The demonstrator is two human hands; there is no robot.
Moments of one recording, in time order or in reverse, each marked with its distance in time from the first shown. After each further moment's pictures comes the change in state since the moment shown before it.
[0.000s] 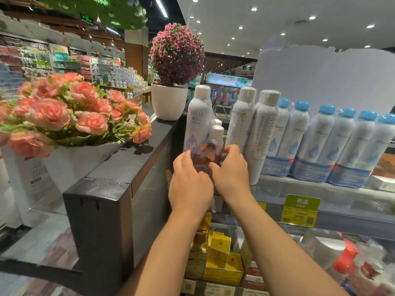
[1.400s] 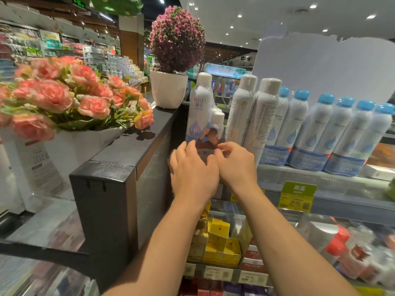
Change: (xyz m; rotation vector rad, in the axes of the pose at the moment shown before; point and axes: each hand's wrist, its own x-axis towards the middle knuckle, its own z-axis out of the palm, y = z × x) left_hand -0.008 0.011 -0.007 0.060 -0.075 -0.010; right_hand -0.010 0.004 -0.014 -0.125 -0.012 0.015
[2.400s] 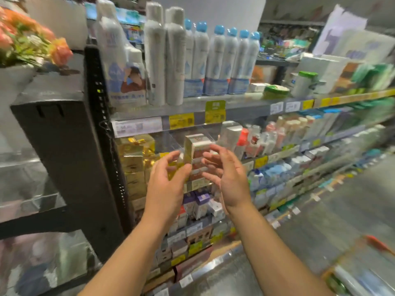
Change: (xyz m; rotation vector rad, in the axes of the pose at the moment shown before) left_hand -0.163 -0.074 -0.042 -0.618 -0.631 0.043; right_hand -0.249 0.026 -0.053 0.757 0.340 0.449
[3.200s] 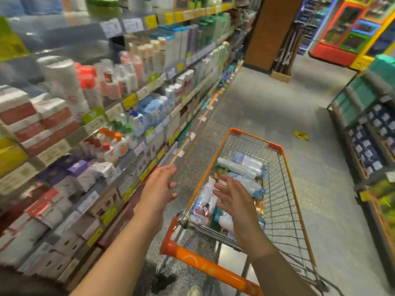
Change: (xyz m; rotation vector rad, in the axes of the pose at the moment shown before) left_hand -0.154 -0.059 0.201 -0.200 -0.672 -0.670; right_hand -0.237 0.046 -0.258 -0.169 0.795 0.341
